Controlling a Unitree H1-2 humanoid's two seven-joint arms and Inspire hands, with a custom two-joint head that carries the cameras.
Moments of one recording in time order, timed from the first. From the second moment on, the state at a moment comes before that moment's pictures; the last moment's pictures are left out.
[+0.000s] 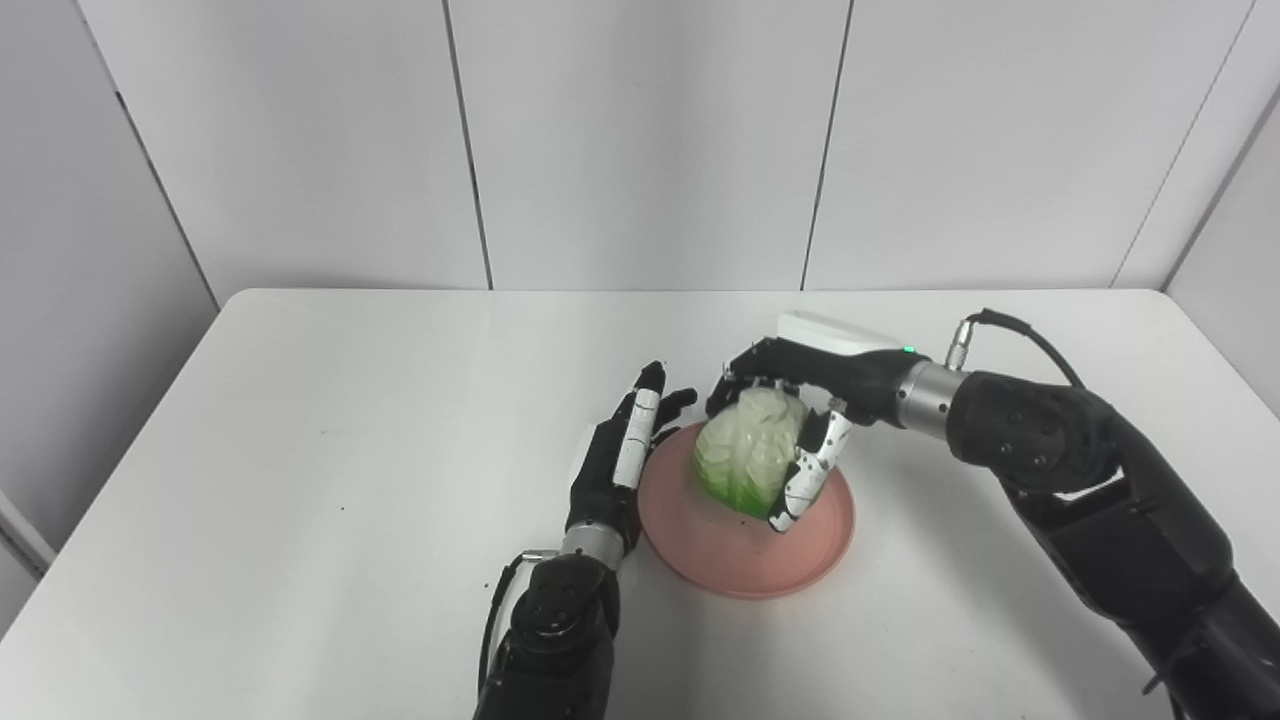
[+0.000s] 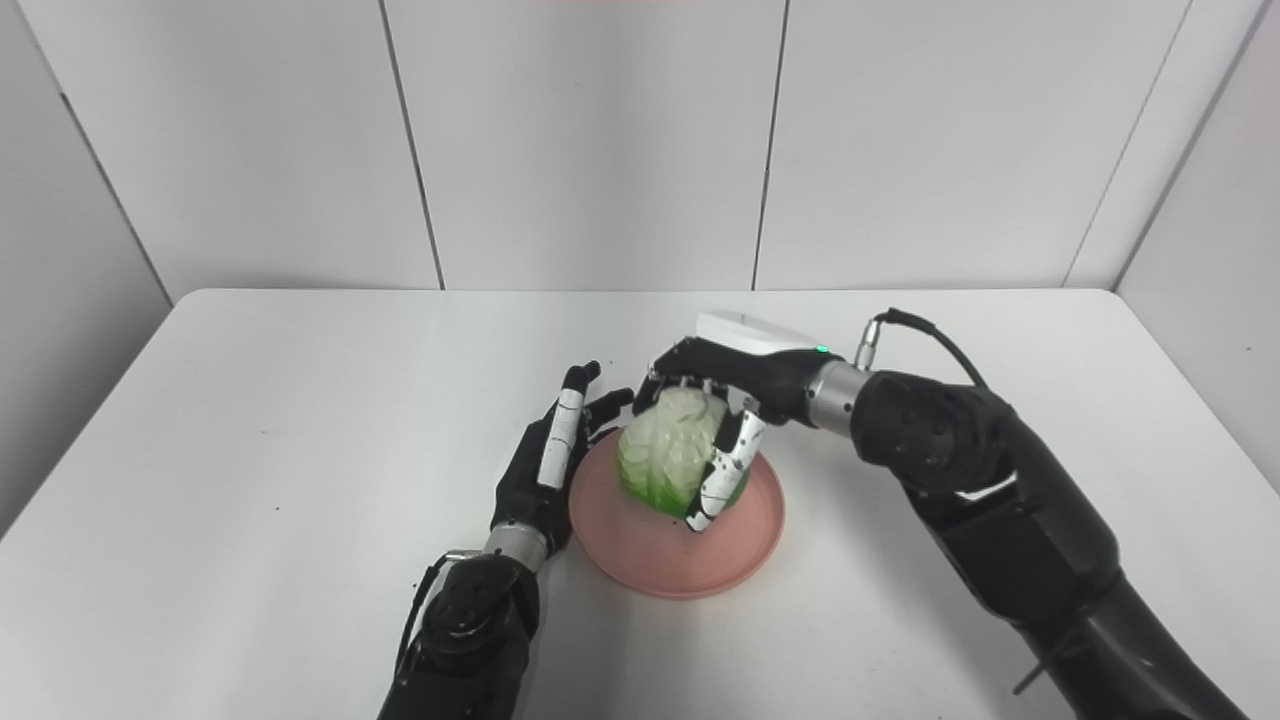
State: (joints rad) left arm -0.37 -0.21 -0.06 0.30 -0.04 0.17 0.05; right arm -0.70 -0.47 0.41 -0.01 -0.38 0.20 0.69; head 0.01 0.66
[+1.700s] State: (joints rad) left arm -0.36 -0.21 -0.07 0.31 -0.04 0.14 0.06; right arm -0.65 -0.54 0.43 0.05 -0.59 -0.14 0.67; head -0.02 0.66
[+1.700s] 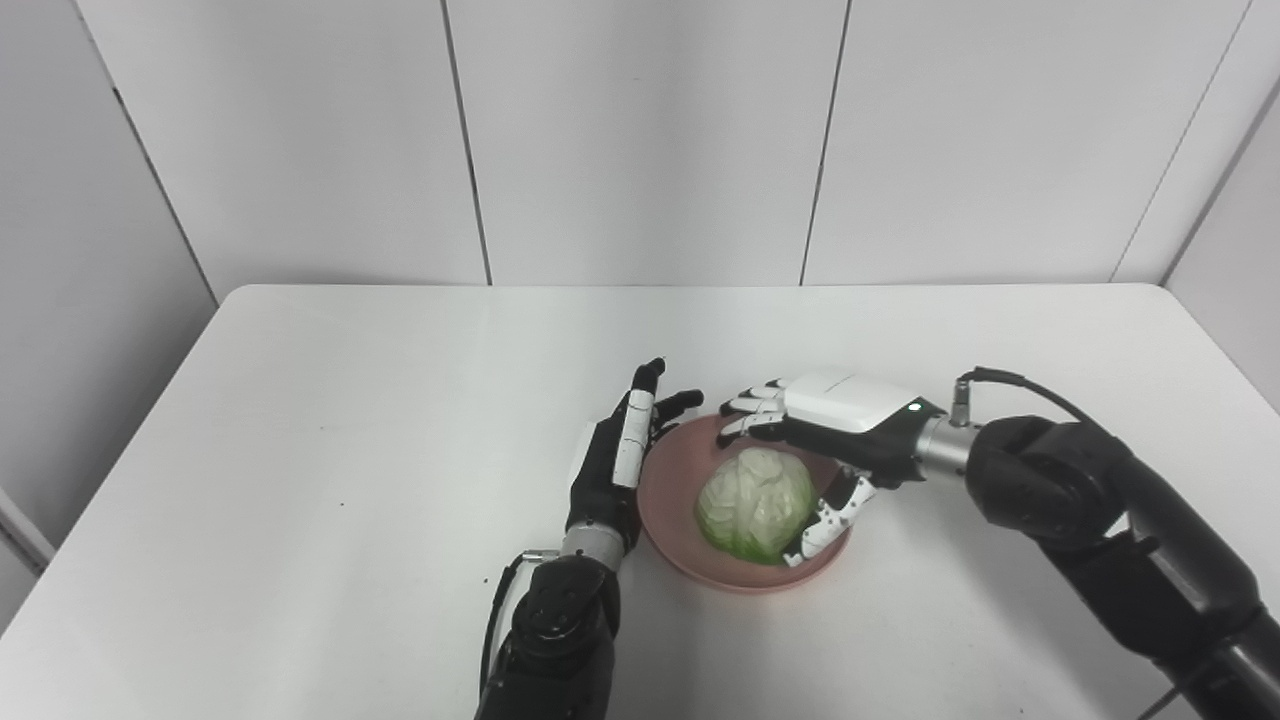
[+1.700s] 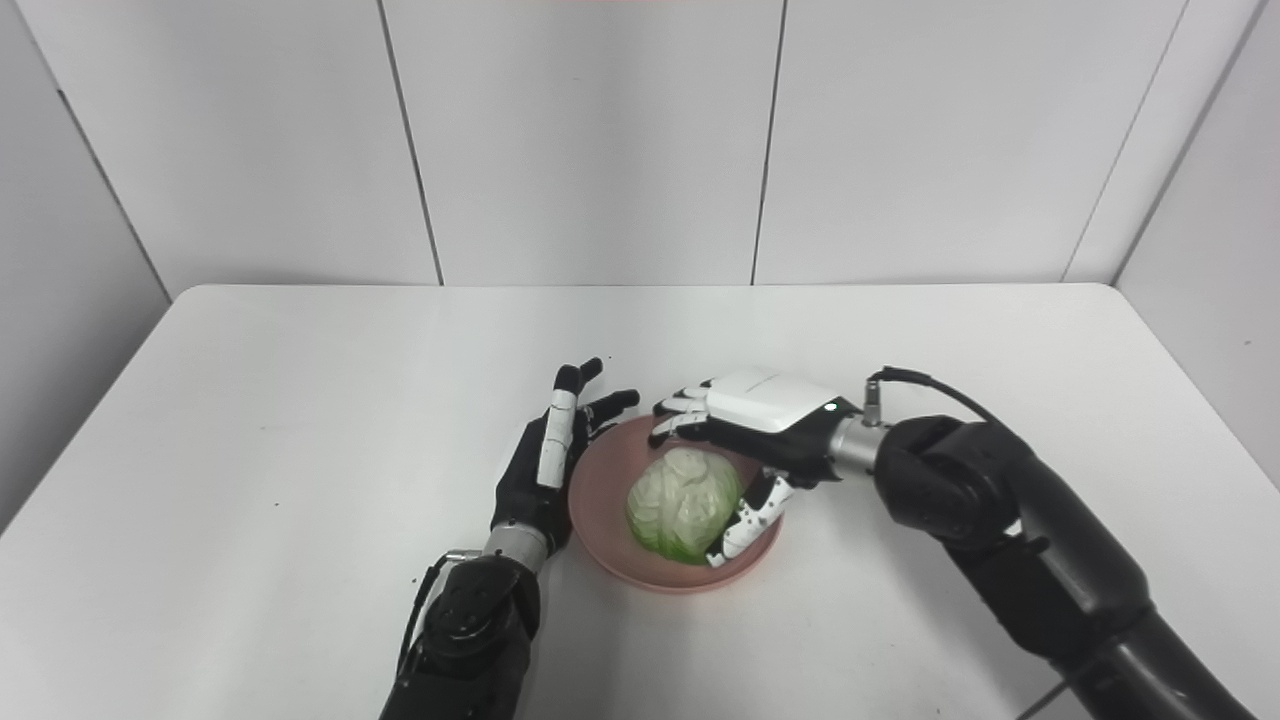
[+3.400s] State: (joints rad) left arm -0.45 -0.20 -0.05 0.58 0.15 -0.29 0.30; right arm -0.37 -0.04 -0.13 0.30 0.16 0.07 0.10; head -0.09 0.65
